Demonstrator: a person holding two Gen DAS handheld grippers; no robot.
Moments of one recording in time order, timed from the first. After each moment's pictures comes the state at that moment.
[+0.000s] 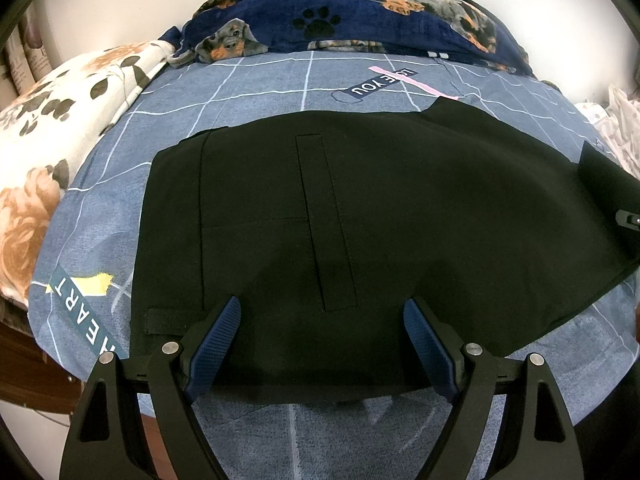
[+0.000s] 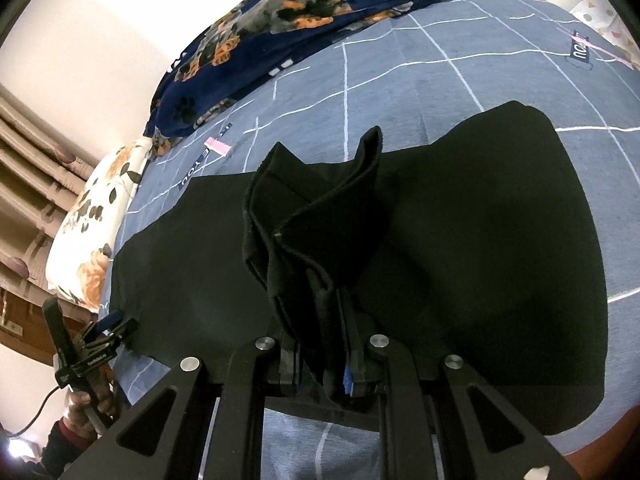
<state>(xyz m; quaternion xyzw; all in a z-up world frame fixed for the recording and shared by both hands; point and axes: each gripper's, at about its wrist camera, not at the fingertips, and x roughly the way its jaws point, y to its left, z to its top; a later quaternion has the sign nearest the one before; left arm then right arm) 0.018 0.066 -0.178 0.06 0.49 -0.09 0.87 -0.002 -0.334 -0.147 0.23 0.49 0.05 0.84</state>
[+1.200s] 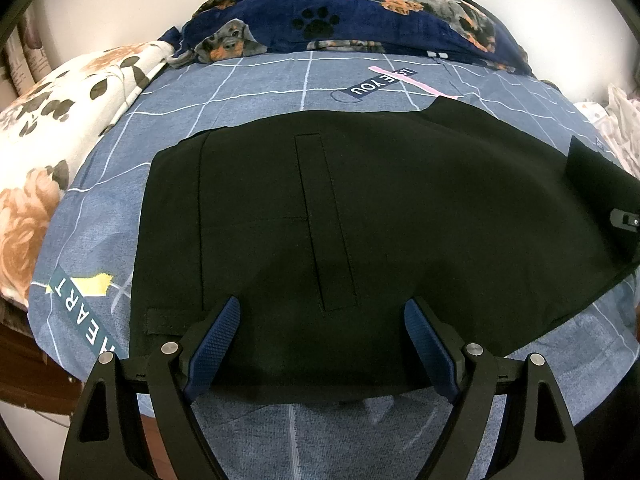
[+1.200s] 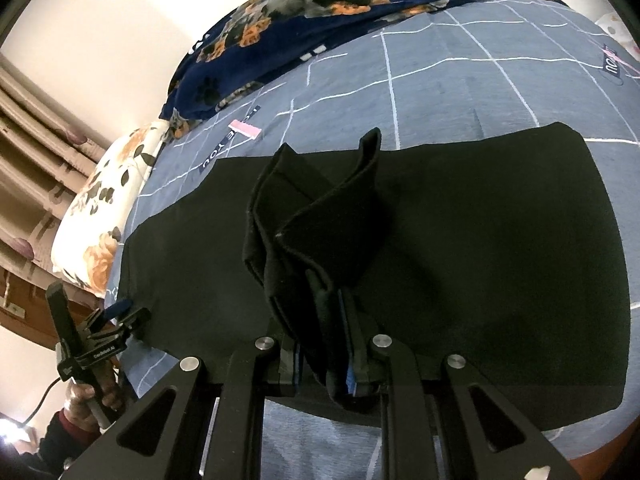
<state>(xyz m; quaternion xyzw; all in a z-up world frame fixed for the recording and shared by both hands) 0.018 0.065 -0.177 0.06 0.49 -0.09 0.87 0.005 -0.299 -0.147 0.21 0.49 0.08 0.84</state>
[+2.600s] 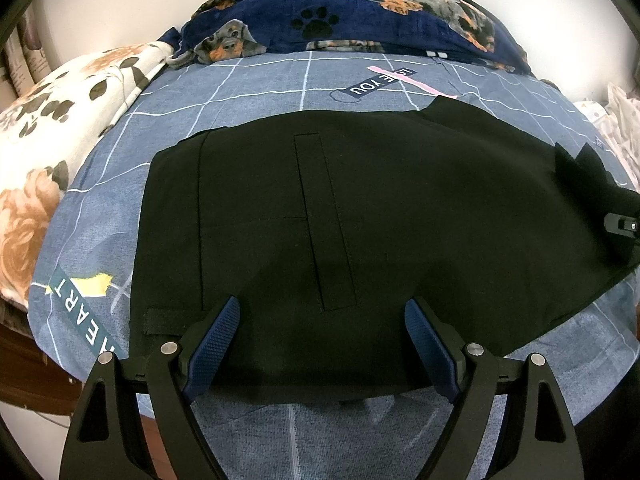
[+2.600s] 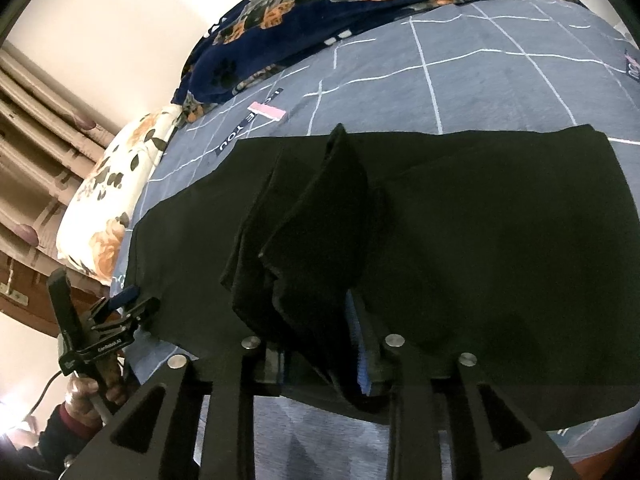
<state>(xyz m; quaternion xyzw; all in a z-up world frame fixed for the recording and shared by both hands) 0.018 0.064 -0.177 0.06 0.49 -0.09 0.87 0.012 -0.272 -0.153 0.20 0.50 0.11 0.83</state>
